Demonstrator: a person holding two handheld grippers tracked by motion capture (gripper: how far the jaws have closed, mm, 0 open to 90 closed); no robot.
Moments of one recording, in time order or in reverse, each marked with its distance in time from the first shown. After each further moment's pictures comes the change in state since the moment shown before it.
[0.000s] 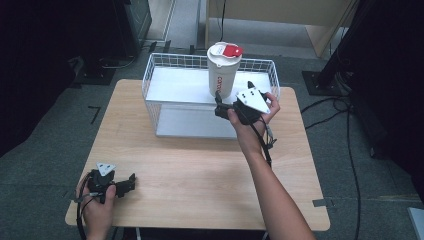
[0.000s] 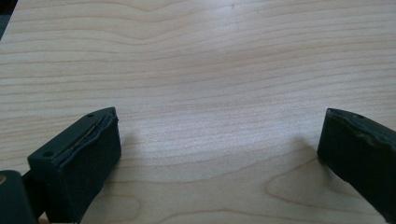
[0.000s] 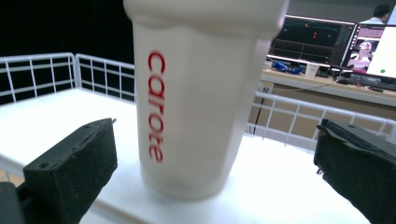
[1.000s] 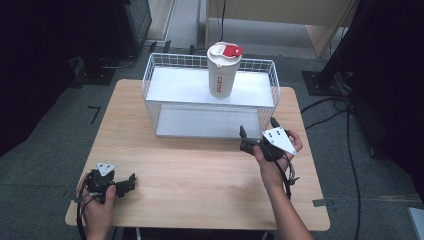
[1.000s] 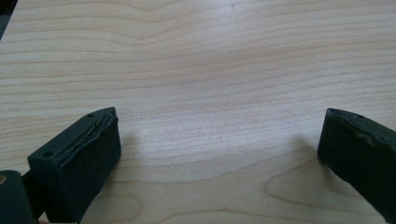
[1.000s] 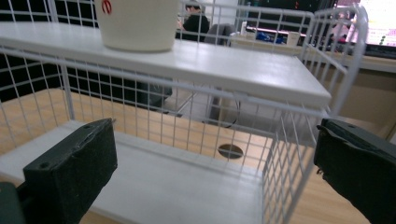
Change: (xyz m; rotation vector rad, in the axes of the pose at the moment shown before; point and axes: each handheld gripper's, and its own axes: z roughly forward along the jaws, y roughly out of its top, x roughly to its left) left arm 0.000 0.000 0.000 0.000 -0.001 -0.003; right arm -0.038 -0.079 -0.079 0.068 -0.052 0.036
